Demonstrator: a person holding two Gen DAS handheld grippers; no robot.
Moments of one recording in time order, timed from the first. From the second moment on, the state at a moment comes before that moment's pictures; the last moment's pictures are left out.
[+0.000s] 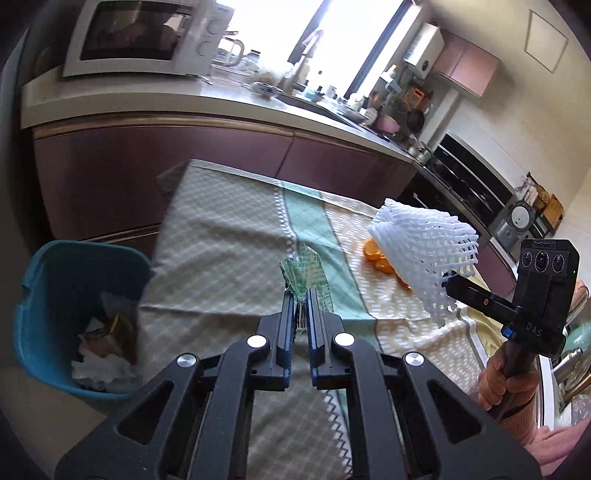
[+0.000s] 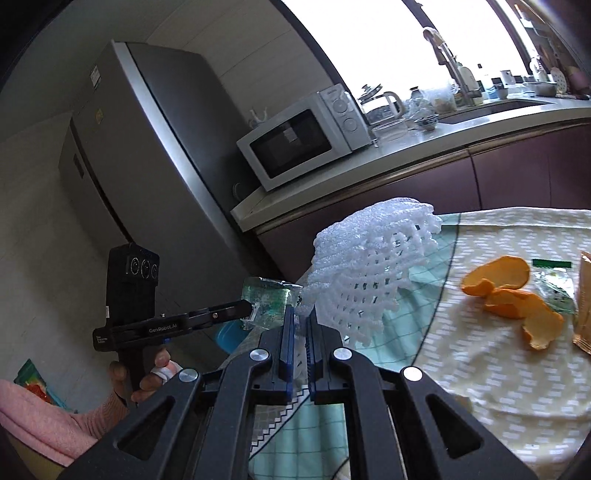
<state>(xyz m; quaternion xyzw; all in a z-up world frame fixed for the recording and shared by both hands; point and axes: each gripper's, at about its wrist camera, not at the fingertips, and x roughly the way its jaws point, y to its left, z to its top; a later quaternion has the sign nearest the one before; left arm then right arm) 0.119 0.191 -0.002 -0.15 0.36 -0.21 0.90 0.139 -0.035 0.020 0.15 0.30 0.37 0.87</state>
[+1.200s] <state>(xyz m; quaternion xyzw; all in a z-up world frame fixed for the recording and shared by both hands) 0.154 0.377 -0.129 -0.19 0.45 0.01 0.87 0.251 0.248 -0.064 0.03 0.50 0.44 0.75</state>
